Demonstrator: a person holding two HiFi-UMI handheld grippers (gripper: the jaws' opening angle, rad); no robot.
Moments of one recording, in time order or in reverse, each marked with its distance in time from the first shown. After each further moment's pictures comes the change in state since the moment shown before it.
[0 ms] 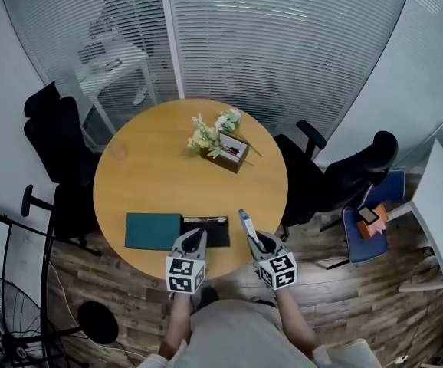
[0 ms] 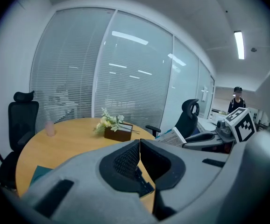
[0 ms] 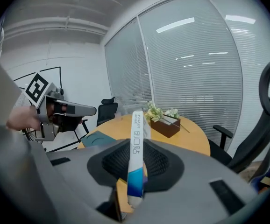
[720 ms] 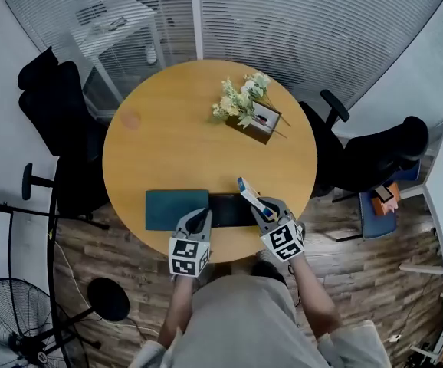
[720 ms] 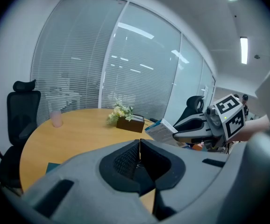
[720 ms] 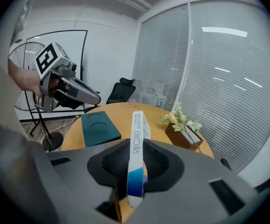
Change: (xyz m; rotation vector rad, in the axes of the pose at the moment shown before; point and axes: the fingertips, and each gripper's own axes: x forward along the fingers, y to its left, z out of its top) left arm -0.011 0.109 -0.041 -0.040 0.079 -0.038; right arm 0.115 0.068 0.015 -0.440 0.163 0.081
